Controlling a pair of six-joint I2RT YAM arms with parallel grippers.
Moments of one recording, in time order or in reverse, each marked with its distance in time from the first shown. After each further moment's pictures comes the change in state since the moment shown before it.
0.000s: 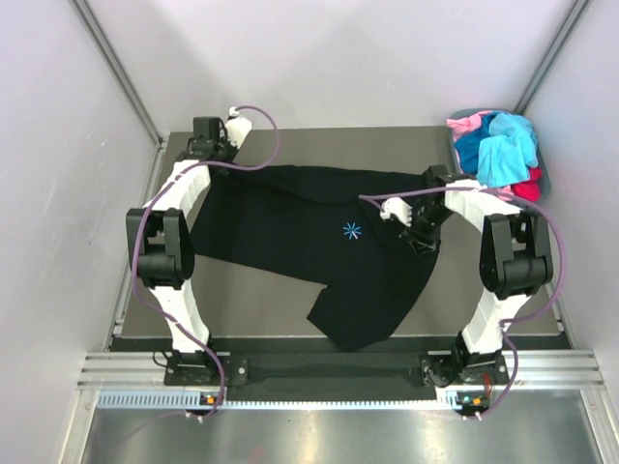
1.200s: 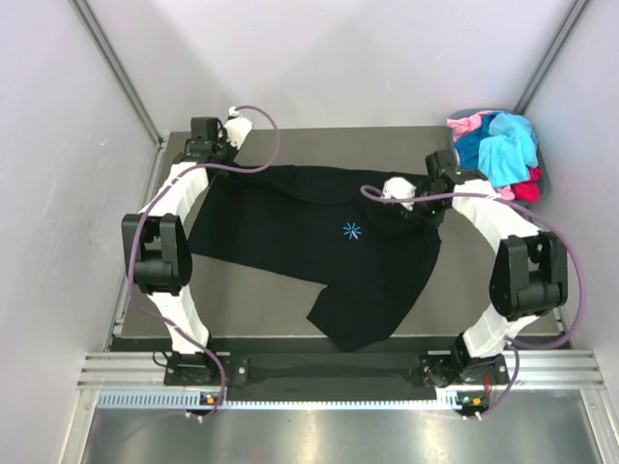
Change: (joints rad) left arm -0.004 -0.051 -0.038 -0.008 0.029 0.004; right arm 0.039 -0.152 -0.021 0.129 0.128 0.084
